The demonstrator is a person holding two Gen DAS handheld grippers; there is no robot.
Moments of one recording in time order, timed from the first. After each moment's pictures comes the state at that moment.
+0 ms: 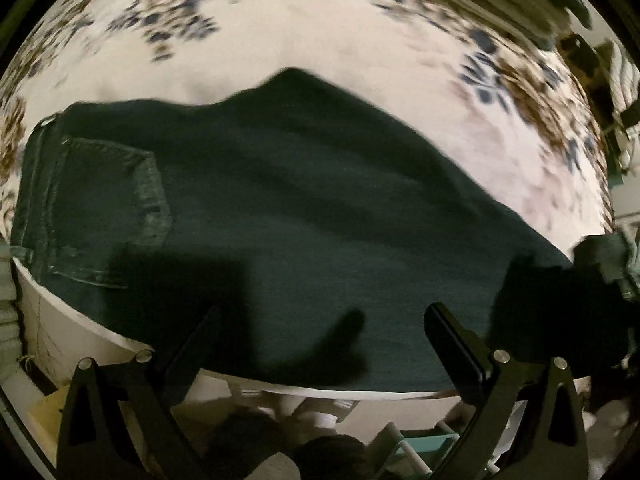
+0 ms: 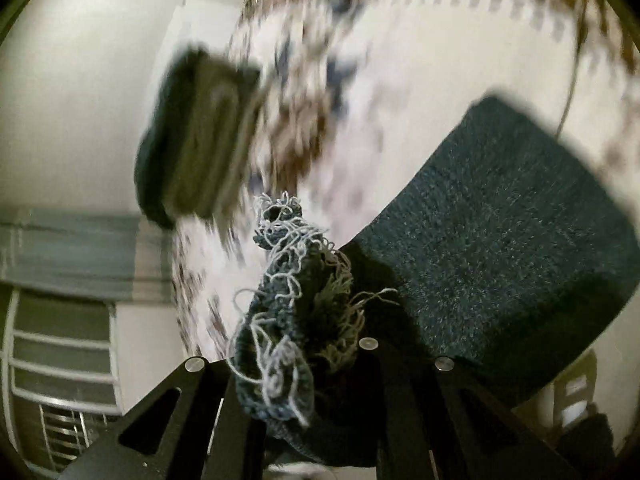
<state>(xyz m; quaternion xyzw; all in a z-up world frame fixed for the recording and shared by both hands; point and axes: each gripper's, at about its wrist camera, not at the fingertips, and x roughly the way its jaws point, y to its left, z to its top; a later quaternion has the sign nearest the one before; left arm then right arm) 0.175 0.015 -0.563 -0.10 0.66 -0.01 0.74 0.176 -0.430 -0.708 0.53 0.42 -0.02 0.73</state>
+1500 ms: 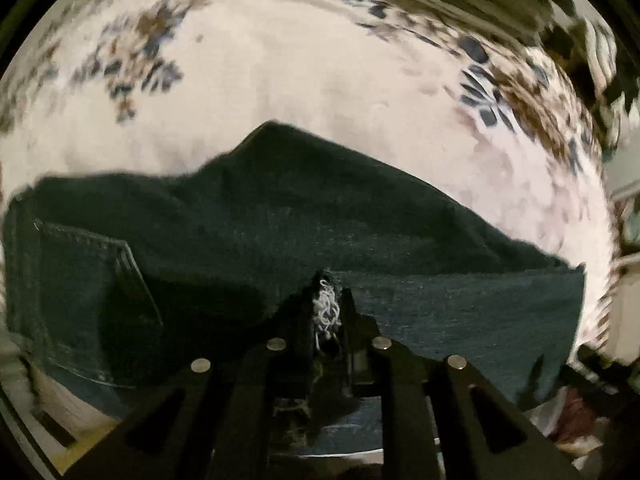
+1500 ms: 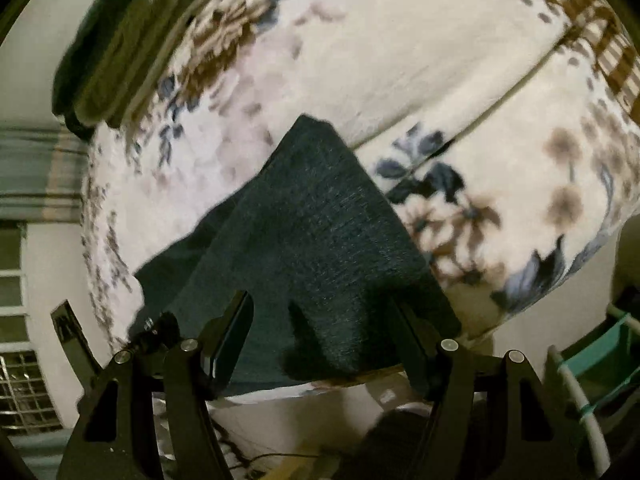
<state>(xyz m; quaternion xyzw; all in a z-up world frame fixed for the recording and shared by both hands) 0.206 0.019 -0.569 -0.08 0.63 -0.06 0.77 0.177 -0.435 -0.740 0.38 0.59 -0.06 0.71</state>
